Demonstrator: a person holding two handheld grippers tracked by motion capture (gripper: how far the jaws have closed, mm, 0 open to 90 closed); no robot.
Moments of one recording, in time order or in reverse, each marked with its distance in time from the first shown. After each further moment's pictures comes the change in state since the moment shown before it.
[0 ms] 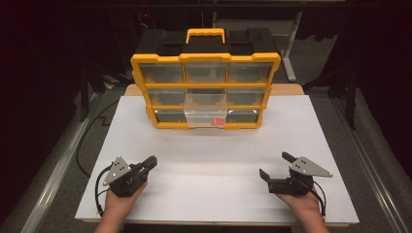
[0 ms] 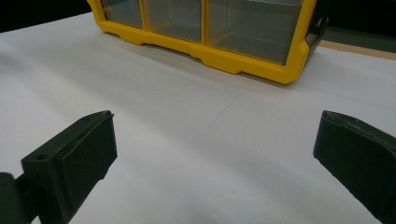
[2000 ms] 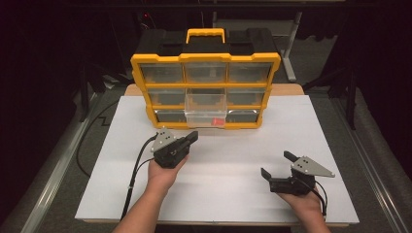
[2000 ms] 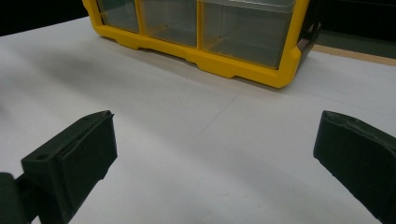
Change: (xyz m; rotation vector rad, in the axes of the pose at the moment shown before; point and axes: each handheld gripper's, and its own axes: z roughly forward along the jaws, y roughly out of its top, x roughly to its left) left arm -0.054 0.081 0.098 -0.046 -0.105 -0.007; right arm -0.002 0.002 -0.003 -0.012 -0.013 -0.002
